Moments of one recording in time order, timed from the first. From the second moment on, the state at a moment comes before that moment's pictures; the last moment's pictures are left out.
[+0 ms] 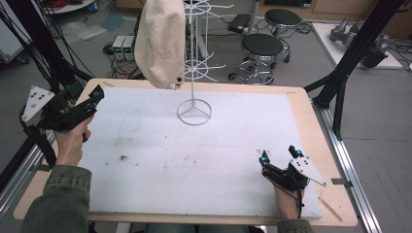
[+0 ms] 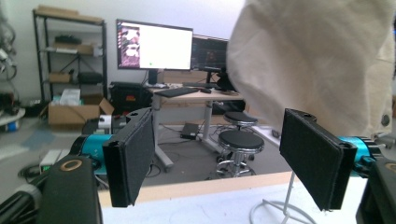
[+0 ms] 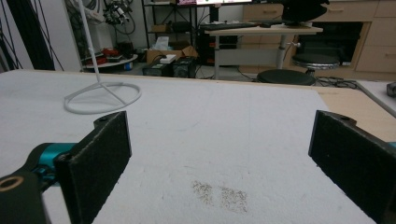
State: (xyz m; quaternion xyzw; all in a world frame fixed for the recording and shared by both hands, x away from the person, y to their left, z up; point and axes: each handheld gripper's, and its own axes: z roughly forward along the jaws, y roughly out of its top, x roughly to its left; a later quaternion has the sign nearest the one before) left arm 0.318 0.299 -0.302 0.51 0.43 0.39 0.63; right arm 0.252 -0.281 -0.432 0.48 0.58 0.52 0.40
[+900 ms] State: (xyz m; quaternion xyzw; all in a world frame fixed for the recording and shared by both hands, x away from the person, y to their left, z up) left arm 0.261 0.317 -0.383 0.49 0.48 0.45 0.58; right arm 0.251 -0.281 -0.432 0.48 0.58 0.51 0.40
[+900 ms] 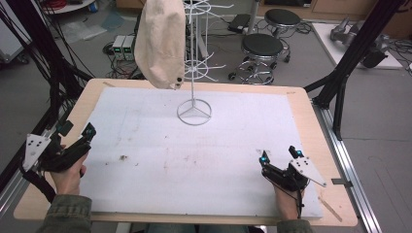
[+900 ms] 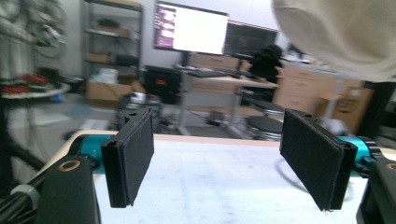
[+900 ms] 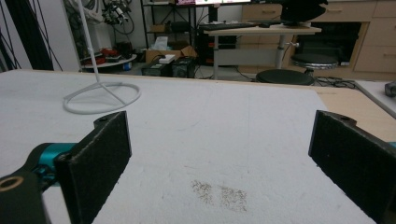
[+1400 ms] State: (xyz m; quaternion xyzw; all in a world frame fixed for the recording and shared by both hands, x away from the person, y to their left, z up) left arm 0.247 0.330 -0.416 0.46 0.51 0.46 0.55; right arm 0.250 -0.283 -0.433 0.49 0.58 0.51 0.40
